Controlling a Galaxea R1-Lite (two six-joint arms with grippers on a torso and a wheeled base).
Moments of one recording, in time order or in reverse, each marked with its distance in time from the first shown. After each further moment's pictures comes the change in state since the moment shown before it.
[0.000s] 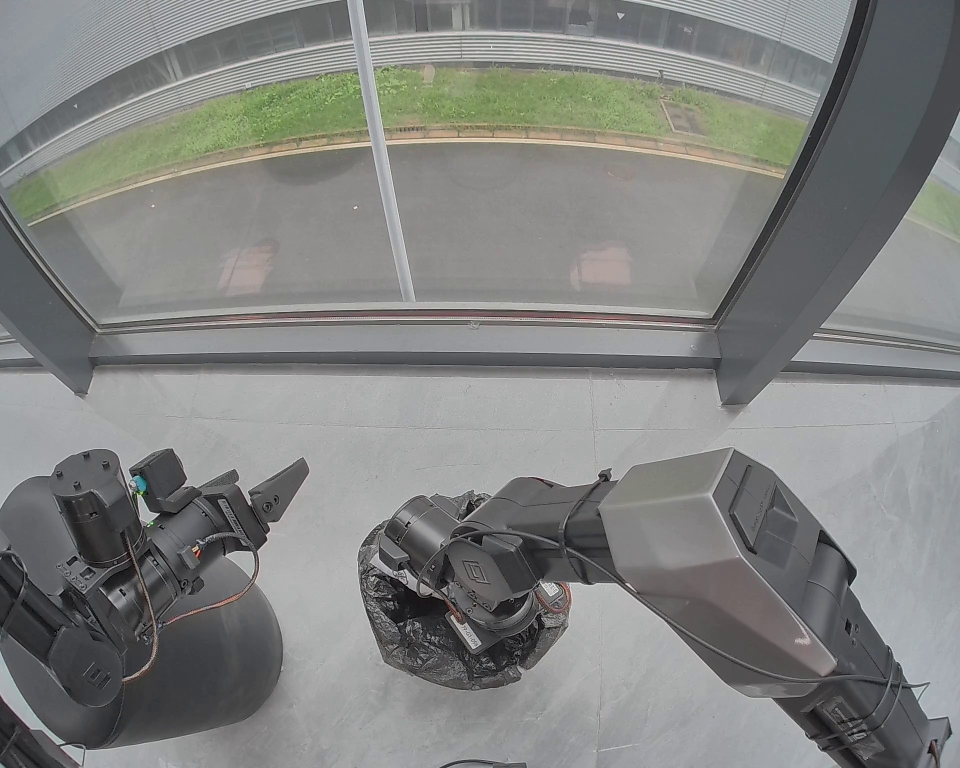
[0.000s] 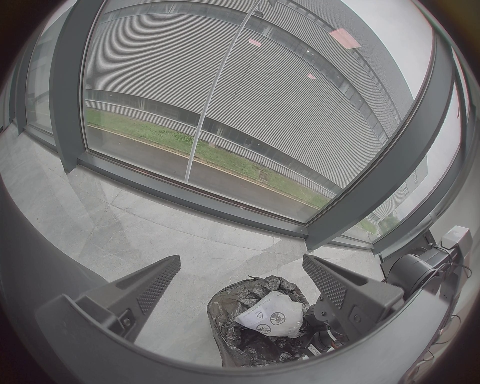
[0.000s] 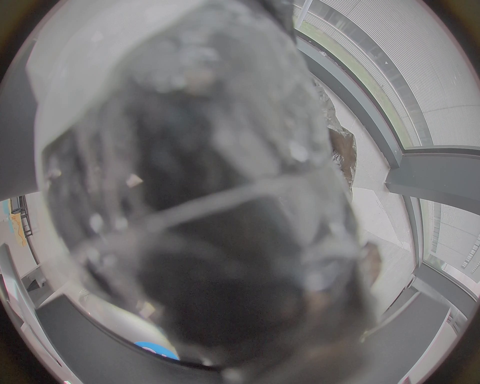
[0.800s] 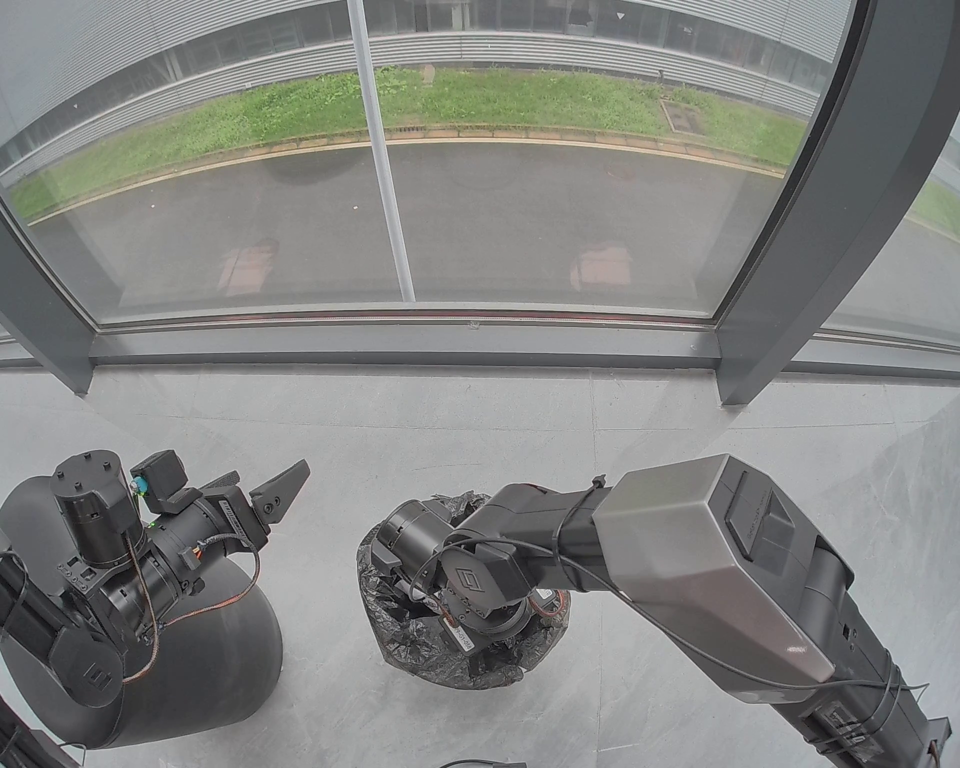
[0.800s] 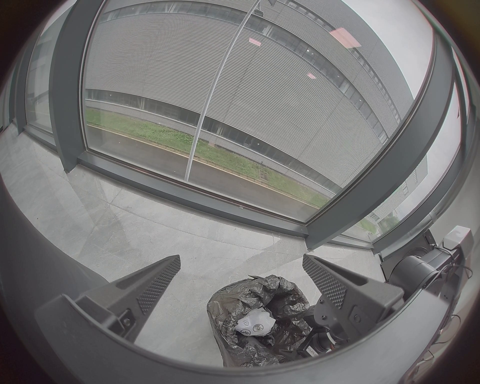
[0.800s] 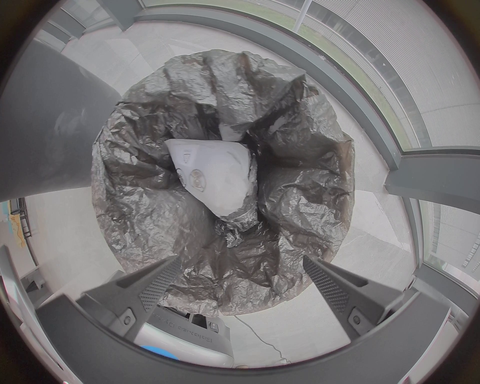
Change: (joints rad) left arm -0.002 0.002 0.001 0.000 0.000 0.000; right arm 0.013 0.003 0.000 -0.020 -0.014 0.008
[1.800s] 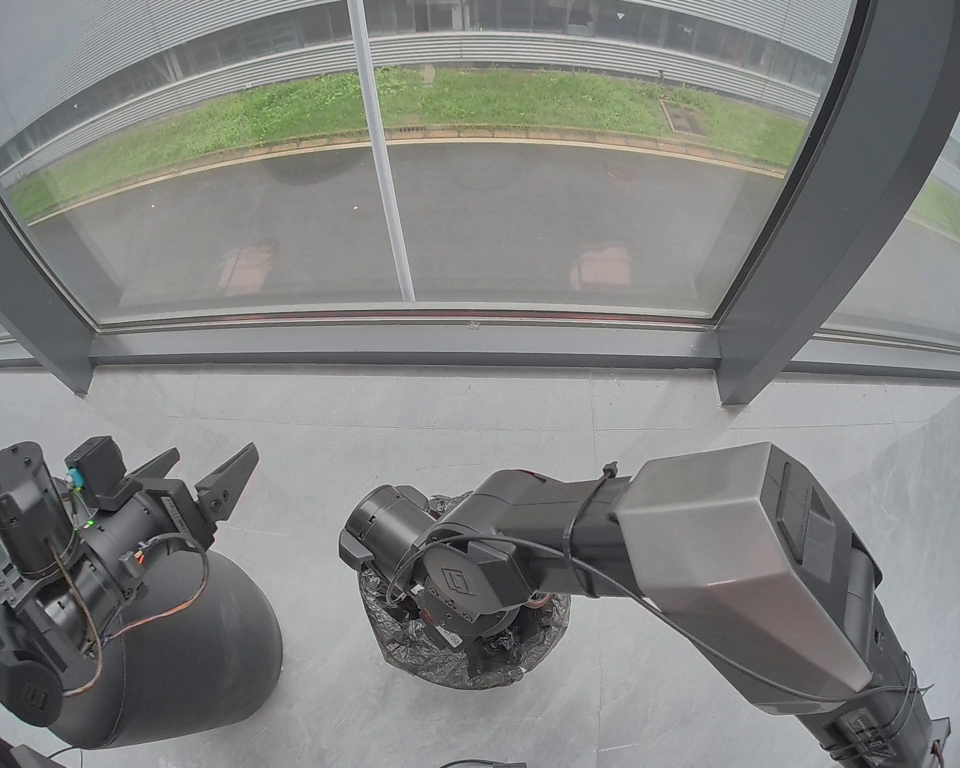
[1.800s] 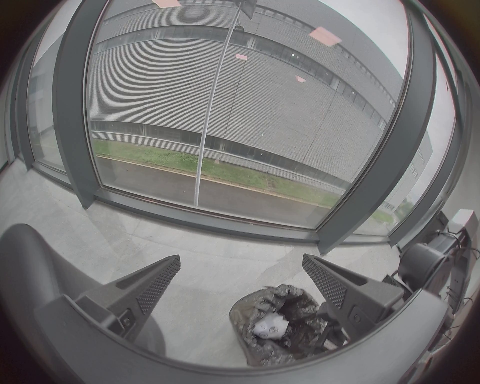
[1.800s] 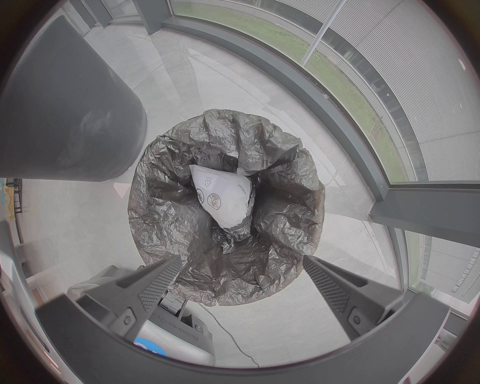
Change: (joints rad) left arm -0.033 -0.295 0.004 0.217 0.132 0.133; right arm 0.059 -0.078 0.000 0.003 -0.085 -0.106
